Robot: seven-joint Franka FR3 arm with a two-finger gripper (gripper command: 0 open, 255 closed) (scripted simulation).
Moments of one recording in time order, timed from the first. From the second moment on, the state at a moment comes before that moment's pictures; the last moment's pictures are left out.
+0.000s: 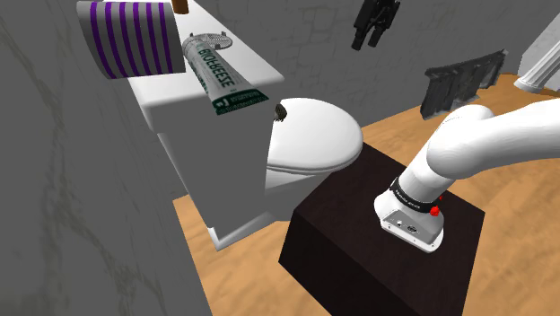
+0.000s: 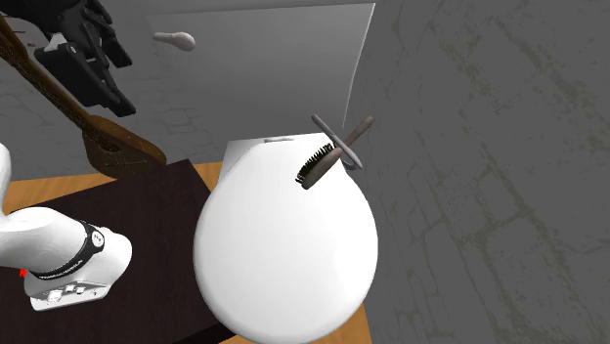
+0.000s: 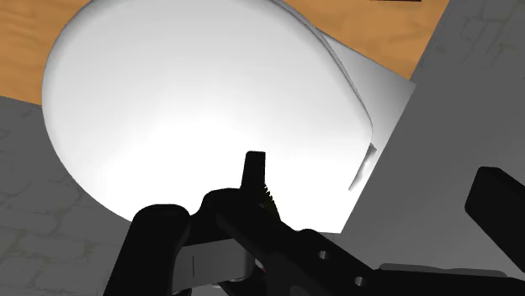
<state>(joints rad) -0.02 -0.81 -0.03 -2.36 0.08 1.58 0.00</state>
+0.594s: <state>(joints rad) 0.01 -0.61 -0.06 -2.38 0.08 1.80 -0.10</state>
